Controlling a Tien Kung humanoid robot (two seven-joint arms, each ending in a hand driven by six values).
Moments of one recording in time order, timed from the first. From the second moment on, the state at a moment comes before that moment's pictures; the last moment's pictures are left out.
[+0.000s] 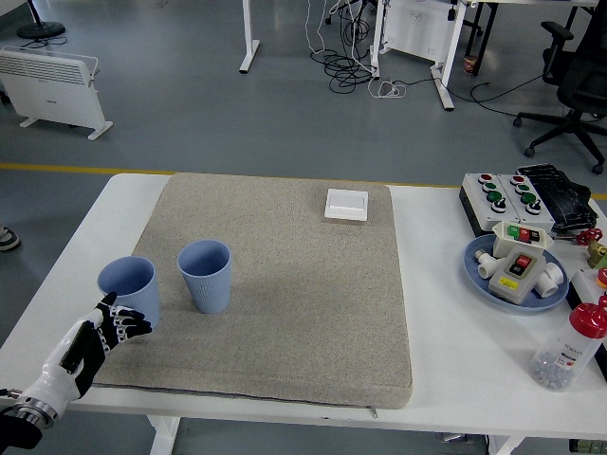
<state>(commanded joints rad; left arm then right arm) 0.00 0.29 -1.41 -1.29 1.00 -0.19 -0.14 0.12 -0.14 1.18 0.18 -0.69 -0.12 -0.27</state>
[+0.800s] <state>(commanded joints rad) -0.11 0.30 -1.37 -1.18 1.05 -0.19 -0.15 0.11 -0.14 1.18 0.18 -0.69 -0.13 -0.27</state>
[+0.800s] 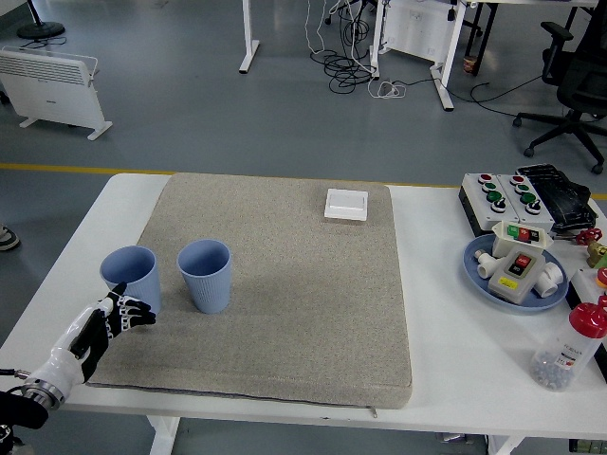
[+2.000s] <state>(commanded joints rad) -0.35 0.34 -1.27 -0.90 1.12 -0.18 -0.23 0.11 -0.13 1.17 0.18 -0.69 -0.12 -0.27</state>
